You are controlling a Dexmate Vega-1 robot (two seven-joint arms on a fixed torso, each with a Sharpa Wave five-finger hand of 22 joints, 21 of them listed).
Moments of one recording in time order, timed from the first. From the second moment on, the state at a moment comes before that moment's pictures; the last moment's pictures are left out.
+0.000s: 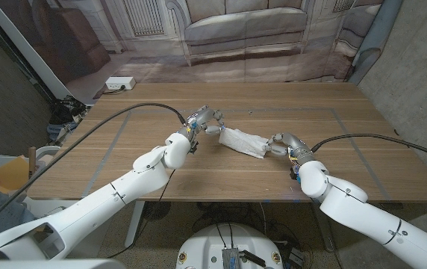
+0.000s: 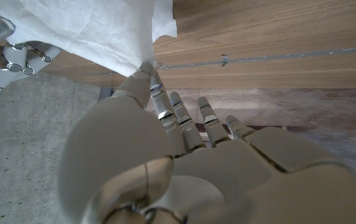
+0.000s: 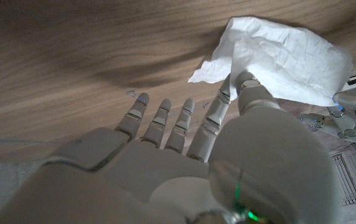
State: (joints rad) left arm 0.80 0.67 0.73 -1.89 0.47 0.35 0.16; left_hand 1.02 0.09 0.45 -0.12 0.18 1.00 -0.03 0.58 0.24 0.59 -0.13 0.21 0.21 0.32 -0.04 0.20 0.19 -0.10 0.07 0.20 0.18; right arm -1.13 -0.82 -0.55 -2.17 -0.09 -0.72 -0.34; right_hand 0.92 0.02 0.36 -0.14 0.30 0.98 -0.22 0.49 0.34 0.36 -0.09 0.31 0.20 0.23 0.00 0.22 0.21 0.15 0.17 0.22 0.19
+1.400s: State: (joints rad) left arm 0.68 0.60 0.84 -1.75 0.62 0.41 0.15; left_hand 1.02 0.09 0.47 -0.12 0.18 1.00 -0.02 0.58 0.24 0.59 -0.13 0.21 0.21 0.30 -0.04 0.20 0.19 -0.12 0.07 0.20 0.18; right arm -0.94 -0.83 -0.65 -2.08 0.01 -0.82 -0.29; right_hand 0.92 0.02 0.37 -0.14 0.27 0.97 -0.22 0.50 0.35 0.36 -0.09 0.31 0.20 0.24 0.01 0.22 0.22 0.15 0.17 0.22 0.20
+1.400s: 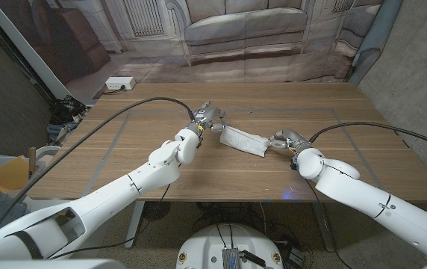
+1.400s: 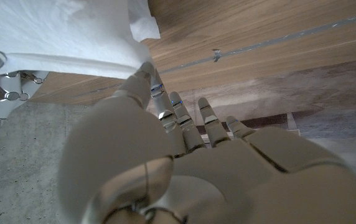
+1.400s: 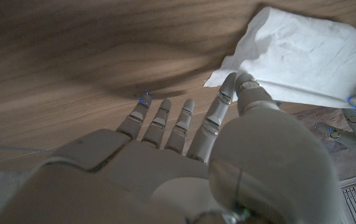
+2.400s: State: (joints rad) left arm 0.63 0.57 0.91 -1.62 0.74 0.36 0.22; left_hand 1.01 0.08 0.49 -0.13 0.17 0.98 -0.02 0.58 0.25 0.57 -0.16 0.20 0.22 0.30 -0.04 0.20 0.19 -0.13 0.08 0.20 0.18; right arm -0.89 -0.81 -0.70 -2.05 0.01 -0.87 -0.31; right_hand 0.92 0.03 0.37 -0.14 0.26 0.94 -0.22 0.50 0.35 0.36 -0.09 0.30 0.20 0.24 0.01 0.22 0.22 0.15 0.17 0.21 0.20
